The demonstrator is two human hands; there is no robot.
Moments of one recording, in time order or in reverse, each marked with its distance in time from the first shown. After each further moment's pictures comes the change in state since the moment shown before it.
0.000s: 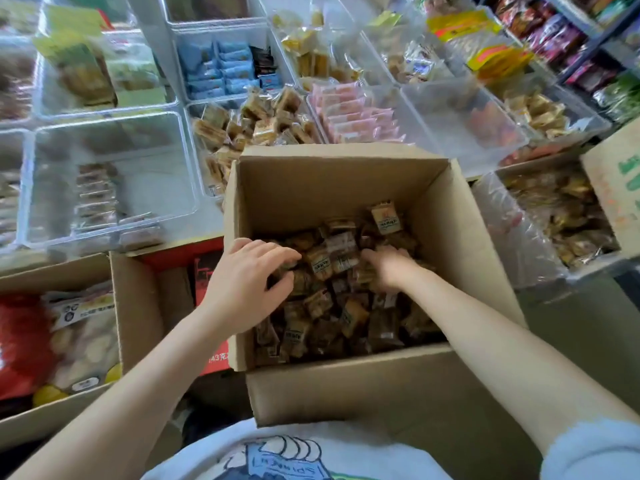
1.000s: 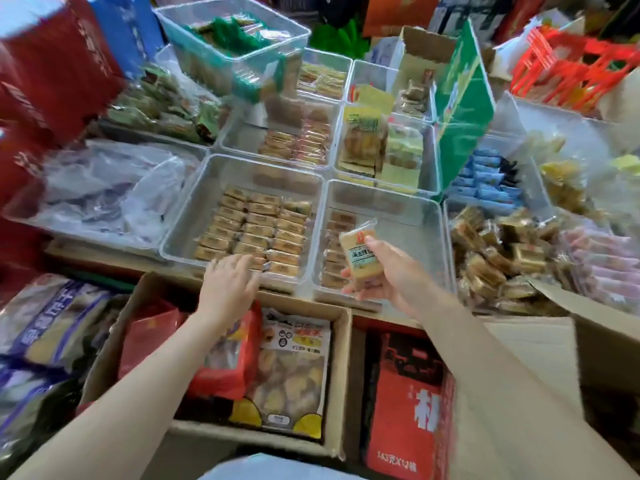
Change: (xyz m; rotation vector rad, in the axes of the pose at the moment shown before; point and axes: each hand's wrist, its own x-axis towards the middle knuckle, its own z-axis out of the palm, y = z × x) left_hand -0.186 -0.434 -0.122 0.100 0.125 -0.854; right_hand 0.028 -0.496 -0.145 1.301 -0.195 -0.438
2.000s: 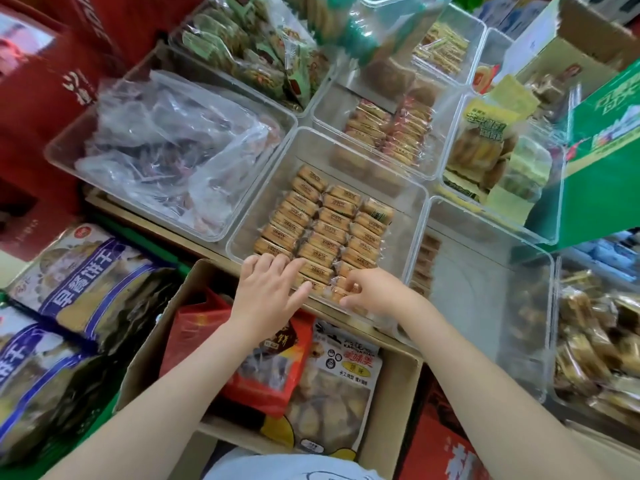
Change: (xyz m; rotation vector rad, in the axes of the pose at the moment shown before) left_hand 0.034 -0.082 0.016 0.043 0.106 0.026; right_hand 0.182 0.018 0.129 -1.495 -0.354 0.130
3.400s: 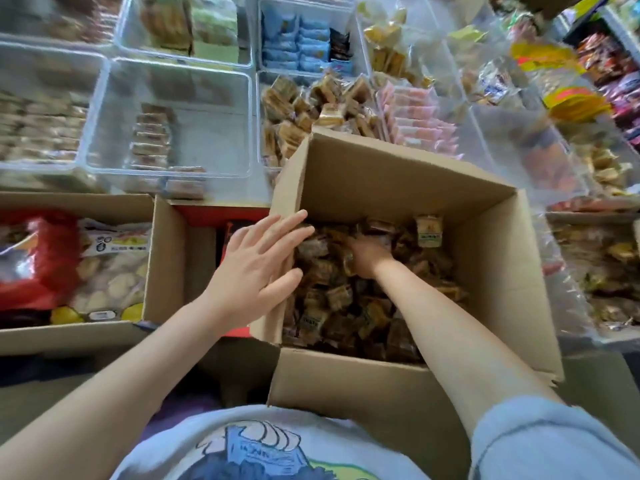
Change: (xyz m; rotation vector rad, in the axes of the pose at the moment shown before) left_hand -0.257 0.454 0.014 -0.374 -0.286 0.628; right_hand -0.309 0.437 0.292 0.083 0.217 0.360
